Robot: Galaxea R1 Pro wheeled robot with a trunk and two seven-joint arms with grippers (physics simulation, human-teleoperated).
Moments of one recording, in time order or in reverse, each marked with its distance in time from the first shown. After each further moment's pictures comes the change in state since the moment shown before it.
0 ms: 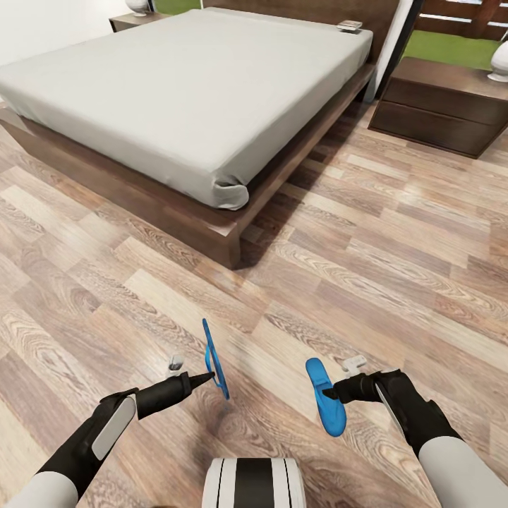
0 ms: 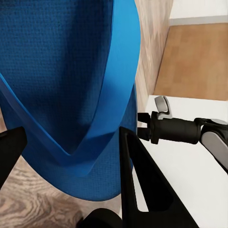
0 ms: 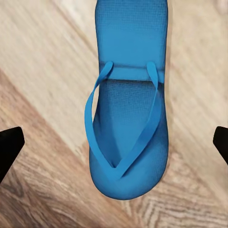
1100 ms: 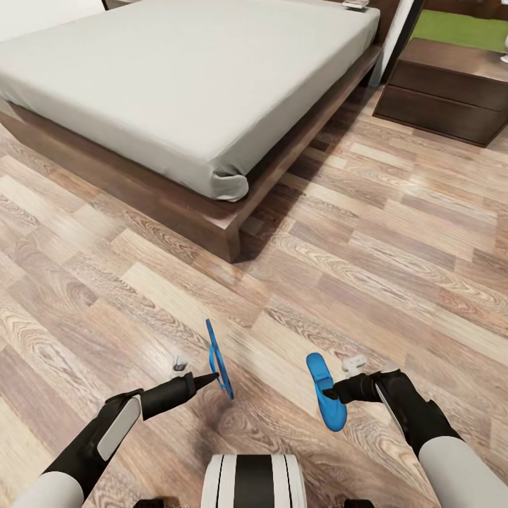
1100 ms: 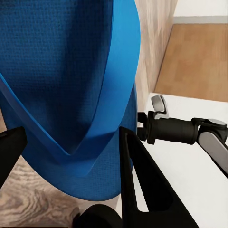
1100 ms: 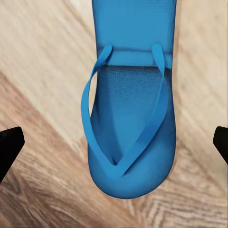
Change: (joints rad) left arm 0.000 -0.023 0.000 0.006 -0.001 0.000 0.005; right arm 0.000 0.000 0.000 0.001 0.000 0.000 0.003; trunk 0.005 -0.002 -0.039
